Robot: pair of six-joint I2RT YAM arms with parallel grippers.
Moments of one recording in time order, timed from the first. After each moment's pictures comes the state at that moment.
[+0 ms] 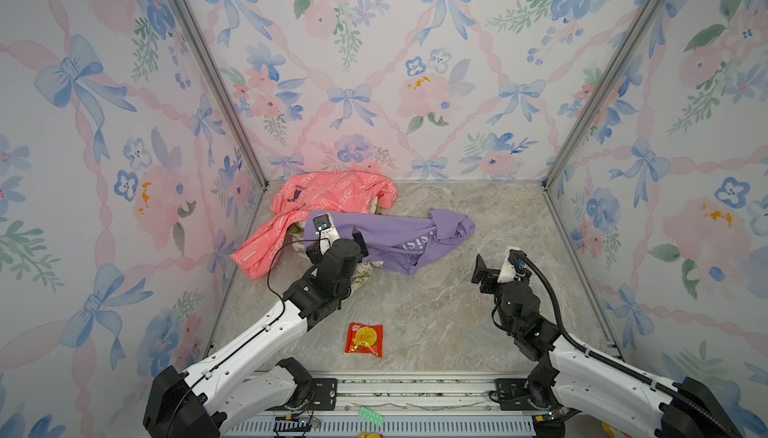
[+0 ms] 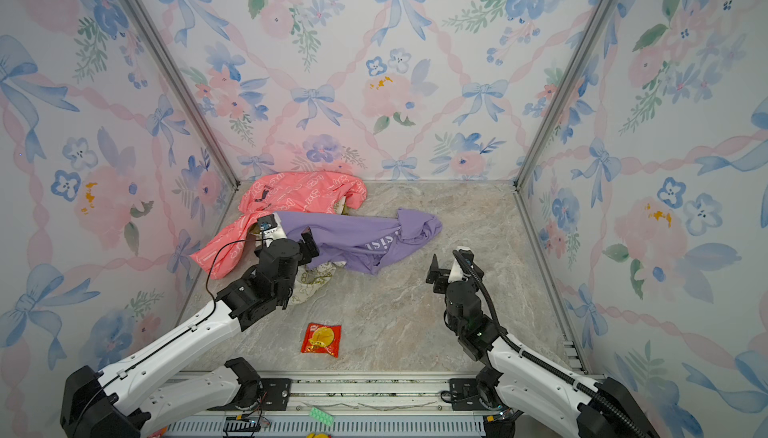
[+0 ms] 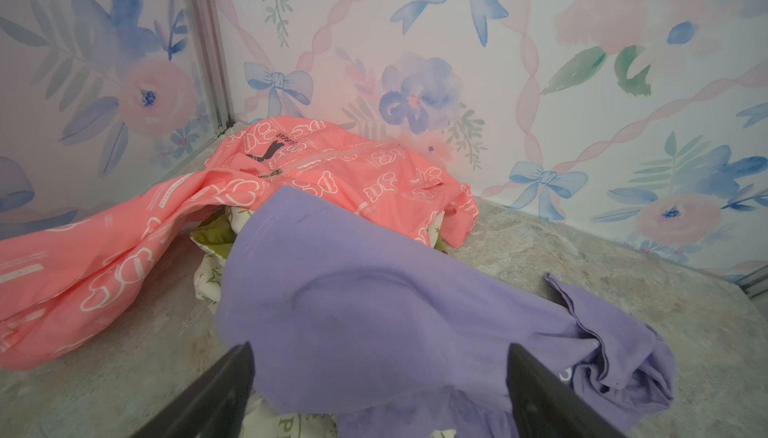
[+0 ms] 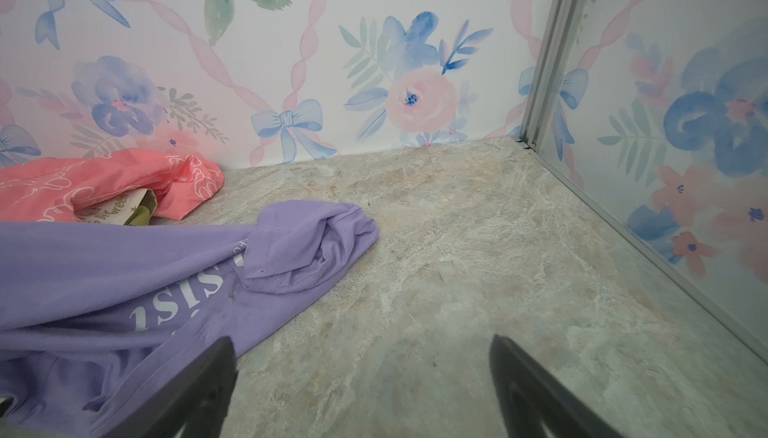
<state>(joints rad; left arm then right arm) -0.67 1.02 0.78 -0.21 -0.76 -0.54 0.66 0.88 0.26 0.41 0.70 0.24</state>
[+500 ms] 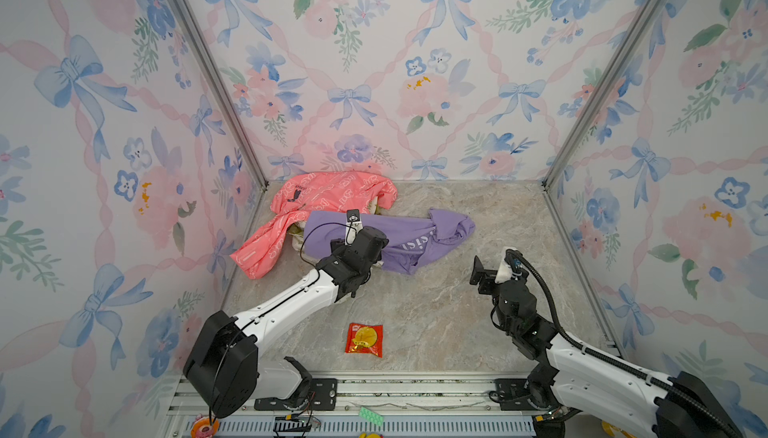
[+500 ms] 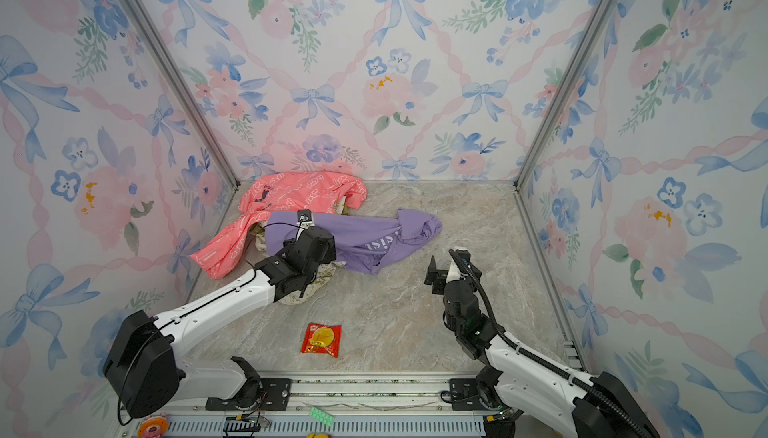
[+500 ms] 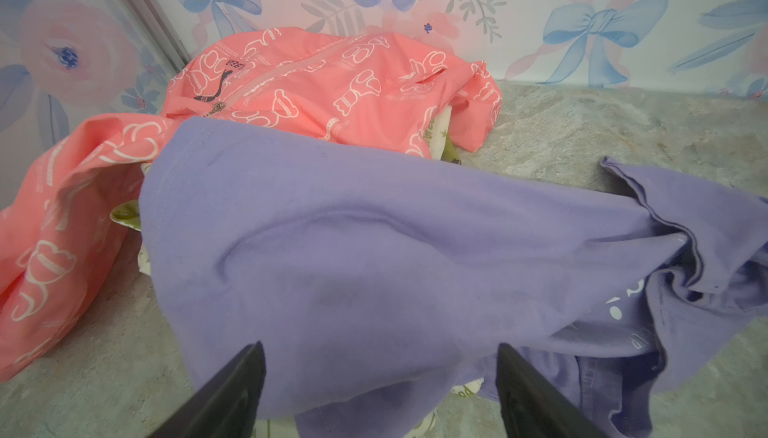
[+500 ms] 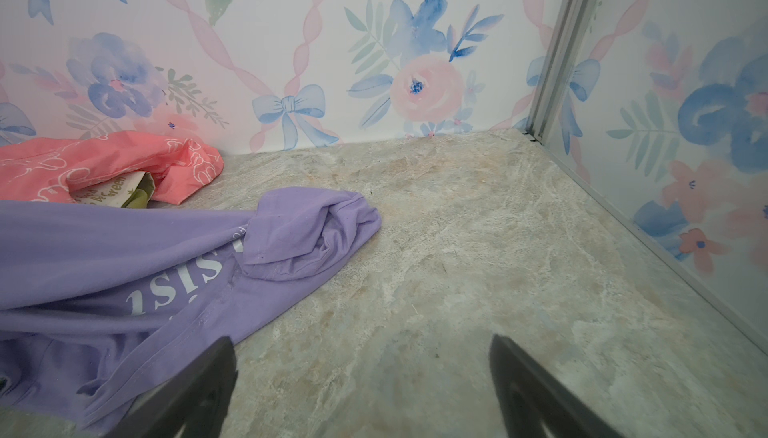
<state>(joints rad) -0.67 1.36 0.94 -0.32 -0.68 -0.49 0.66 0.91 0.26 0.41 0.69 0.24</state>
